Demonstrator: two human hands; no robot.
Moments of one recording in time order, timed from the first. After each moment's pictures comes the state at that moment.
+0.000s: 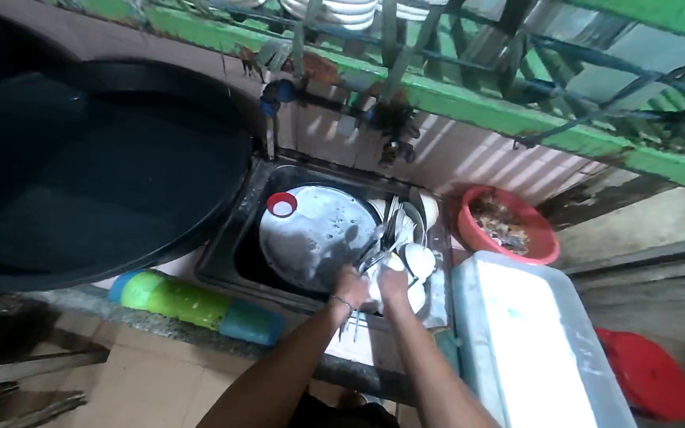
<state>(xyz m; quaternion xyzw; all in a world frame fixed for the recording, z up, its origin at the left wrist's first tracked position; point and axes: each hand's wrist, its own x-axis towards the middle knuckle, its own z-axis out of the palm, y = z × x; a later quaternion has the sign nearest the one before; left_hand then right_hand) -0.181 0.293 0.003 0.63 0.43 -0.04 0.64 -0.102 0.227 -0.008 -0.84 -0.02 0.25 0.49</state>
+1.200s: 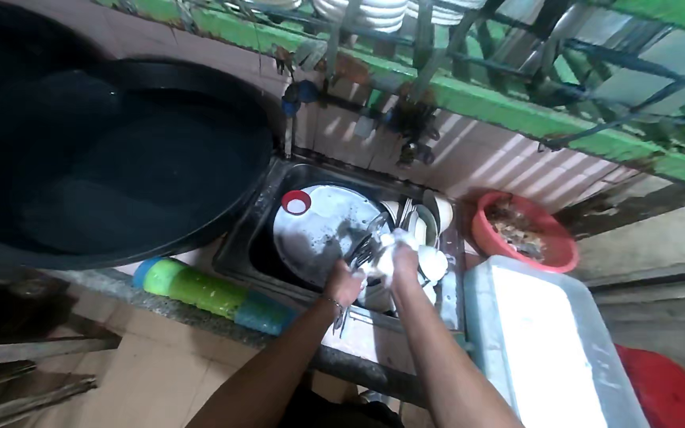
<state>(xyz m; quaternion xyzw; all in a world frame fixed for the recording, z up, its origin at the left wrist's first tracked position) -0.216 0.308 0.004 0.59 0.45 0.04 0.67 -0.094 0.264 -0.003 -0.71 -0.04 0.23 0.66</state>
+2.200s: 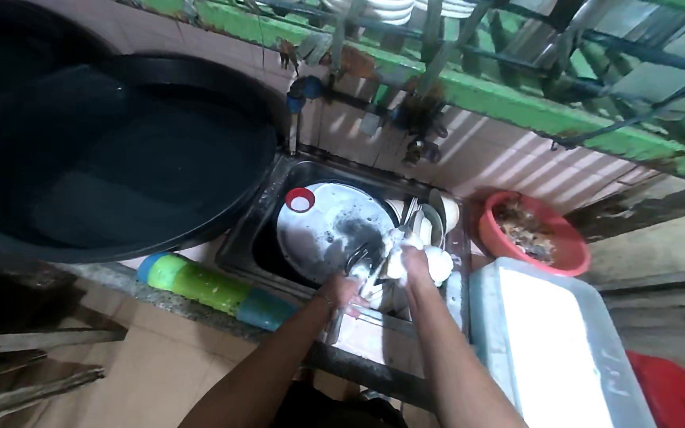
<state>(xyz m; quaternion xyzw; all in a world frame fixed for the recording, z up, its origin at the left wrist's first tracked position) -0.229 0.318 0.010 0.49 0.46 -0.09 0.73 -0.066 0.250 -0.018 -0.76 -0.02 0.29 0.58</state>
